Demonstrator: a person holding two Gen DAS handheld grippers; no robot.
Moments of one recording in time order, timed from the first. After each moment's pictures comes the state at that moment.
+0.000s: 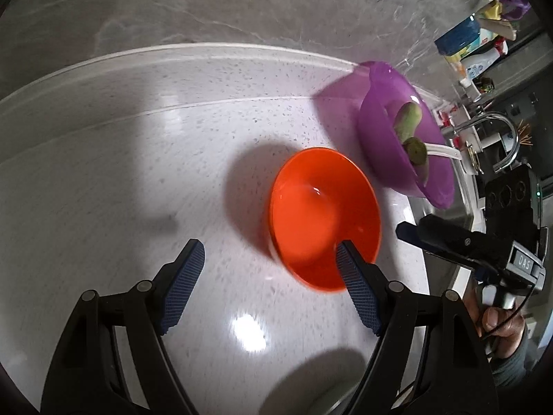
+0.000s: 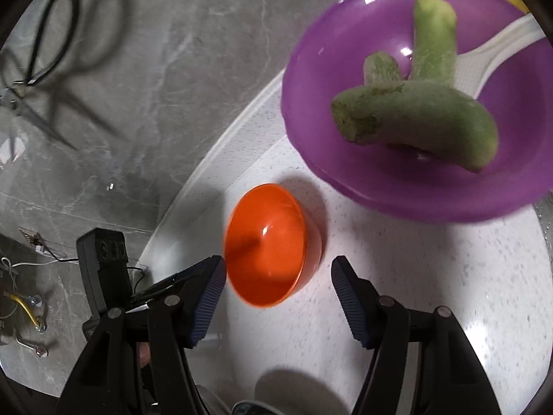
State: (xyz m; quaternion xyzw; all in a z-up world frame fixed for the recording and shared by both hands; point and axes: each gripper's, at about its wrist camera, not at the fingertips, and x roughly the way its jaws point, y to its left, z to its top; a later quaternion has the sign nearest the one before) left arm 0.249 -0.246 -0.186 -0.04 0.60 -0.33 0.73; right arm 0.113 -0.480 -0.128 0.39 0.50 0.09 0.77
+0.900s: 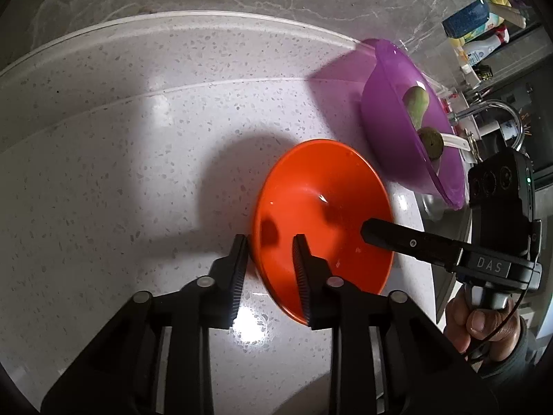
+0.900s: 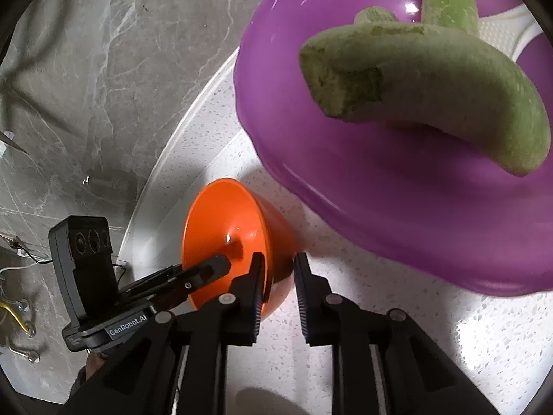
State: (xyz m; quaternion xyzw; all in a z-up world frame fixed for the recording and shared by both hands) left arm 0.262 -0.290 -0.224 -0.03 0.61 -0.35 0.71; right arm 0.141 -0.465 -0.164 0.38 0.53 0.08 0.75
